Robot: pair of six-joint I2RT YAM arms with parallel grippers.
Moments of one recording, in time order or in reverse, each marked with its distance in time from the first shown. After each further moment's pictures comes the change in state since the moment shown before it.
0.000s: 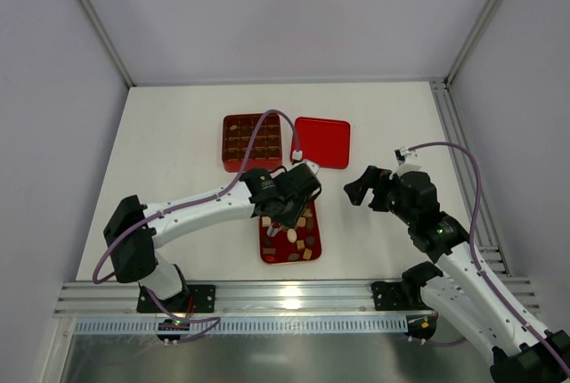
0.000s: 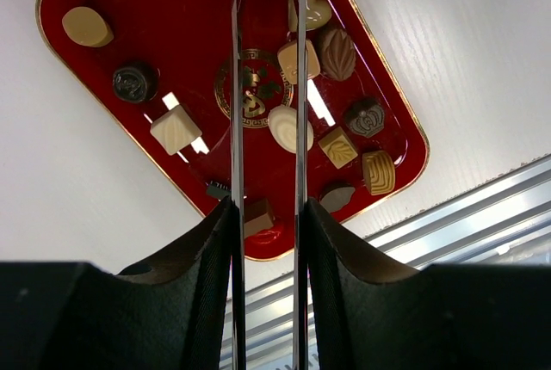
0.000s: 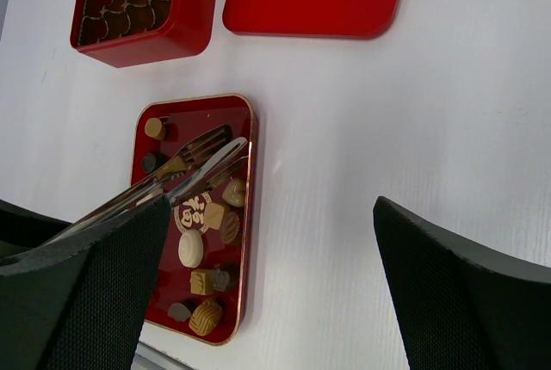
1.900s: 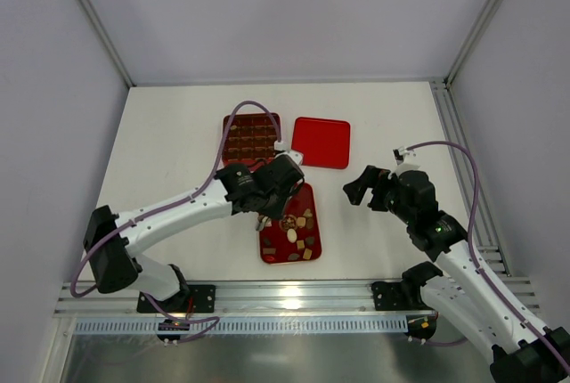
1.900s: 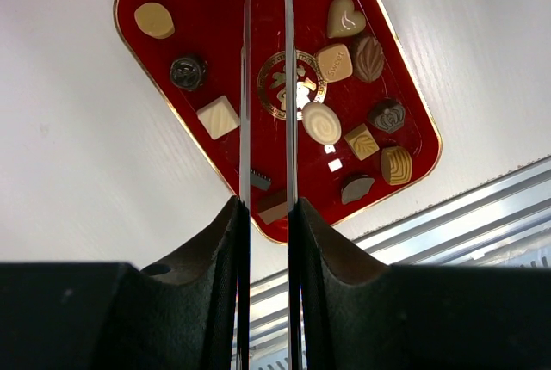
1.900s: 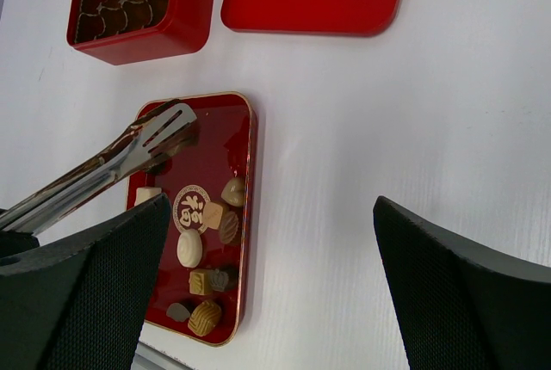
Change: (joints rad) left arm 0.050 -0.124 -0.018 -0.047 -0.019 0.001; right arm 0.000 0.018 -0.003 0.011 -0.004 0.000
